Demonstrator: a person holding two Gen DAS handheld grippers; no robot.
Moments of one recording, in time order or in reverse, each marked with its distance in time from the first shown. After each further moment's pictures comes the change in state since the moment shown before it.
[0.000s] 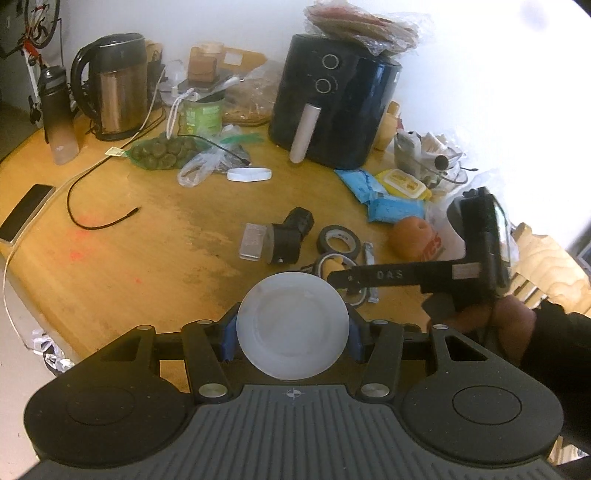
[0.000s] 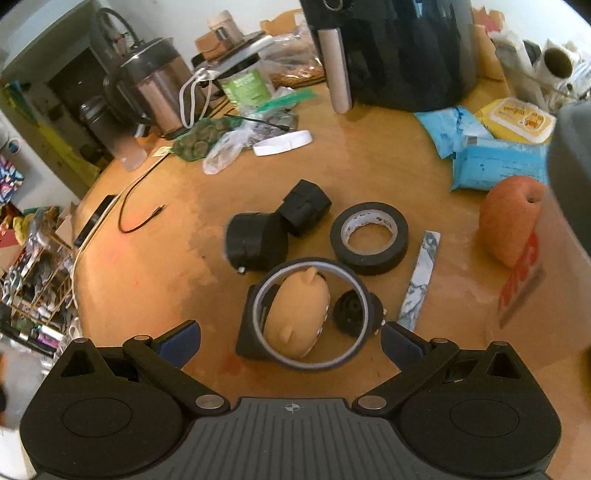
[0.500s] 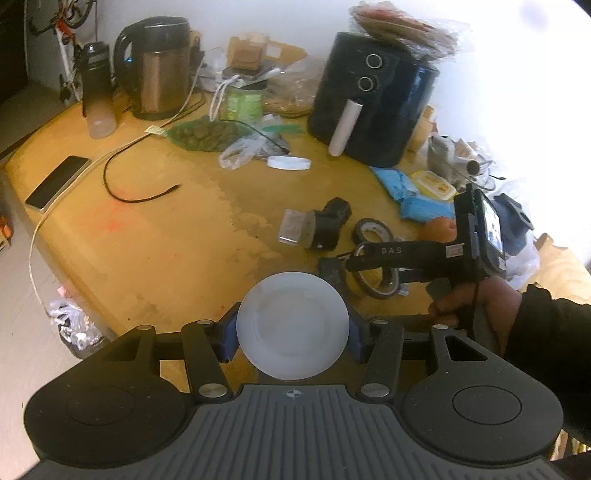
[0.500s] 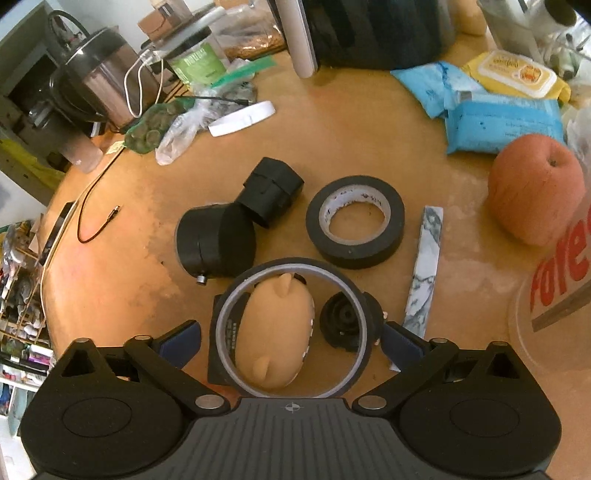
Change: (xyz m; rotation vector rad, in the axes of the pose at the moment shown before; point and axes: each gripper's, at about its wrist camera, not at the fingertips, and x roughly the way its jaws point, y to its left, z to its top) left arm -0.013 0.026 -0.013 -0.082 0.016 0.065; right arm 0.050 -0.008 0.012 0.110 0.080 -0.066
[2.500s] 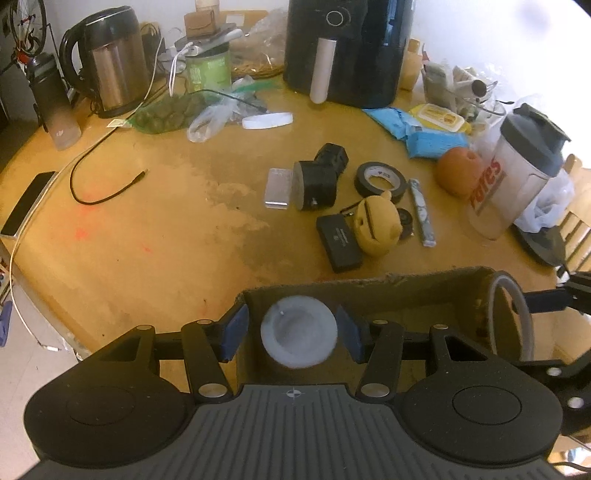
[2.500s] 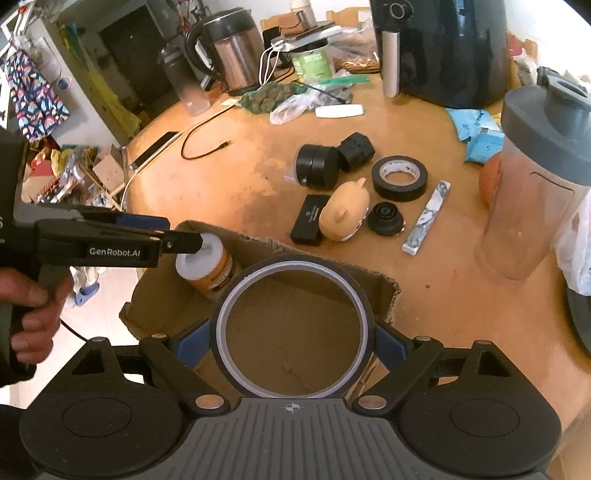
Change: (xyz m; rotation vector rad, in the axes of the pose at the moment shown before) left arm 0.069 -0.030 -0.016 0.190 0.097 0.065; right arm -0.133 0.017 -0.115 -0.314 -0.028 0.109
